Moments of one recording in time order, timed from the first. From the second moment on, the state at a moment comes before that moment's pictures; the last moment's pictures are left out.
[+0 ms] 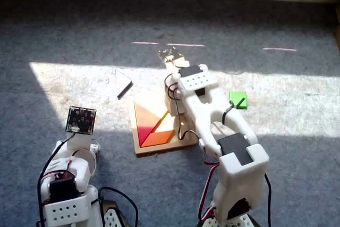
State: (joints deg) left arm -19.4 -101.8 94.0 69.0 -14.7; right arm -25.9 18.5 5.9 64.9 7.9
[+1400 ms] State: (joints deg) left arm -19.4 -101.8 94.0 69.0 -14.7; right arm -24.0 18.7 5.3 59.6 8.0
